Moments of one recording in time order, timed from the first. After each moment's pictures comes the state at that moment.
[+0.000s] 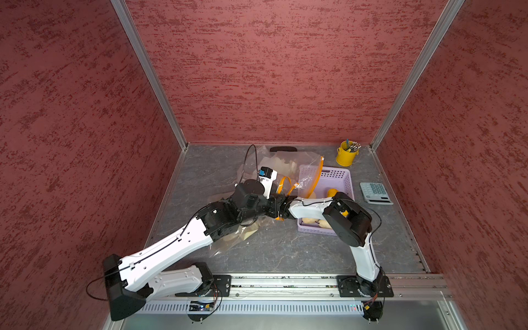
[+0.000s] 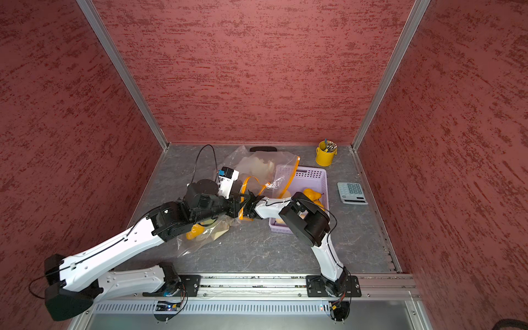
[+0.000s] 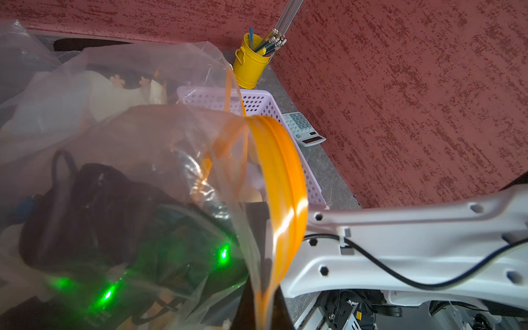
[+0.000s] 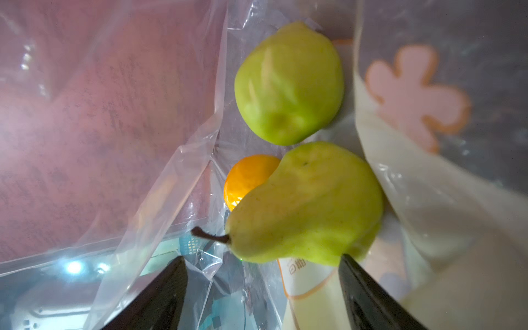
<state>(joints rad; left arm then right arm) -0.92 1.09 1.08 -0.44 0.00 -0.58 0.88 2.12 1.30 0.26 -0.74 1.02</state>
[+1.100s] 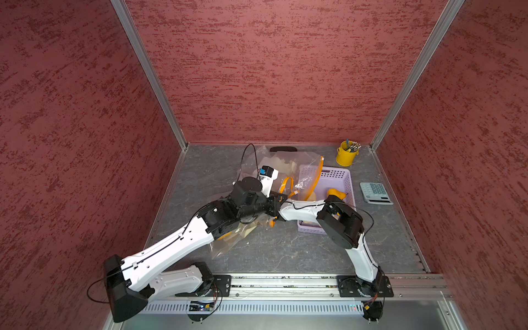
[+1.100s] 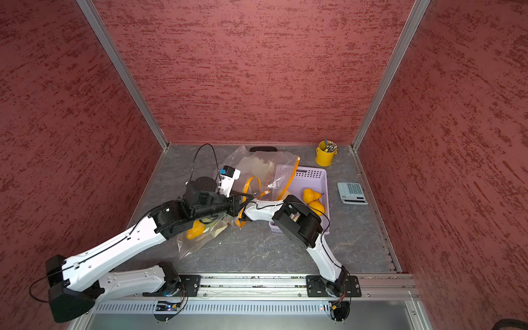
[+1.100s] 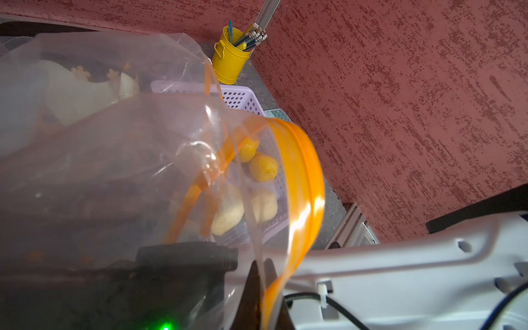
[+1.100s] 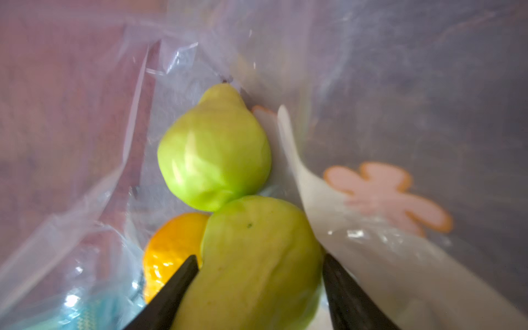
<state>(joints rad) -0.89 1.10 1.06 -0.39 0.11 -0.59 0.96 2.17 1.45 0.01 -0.33 0.83</state>
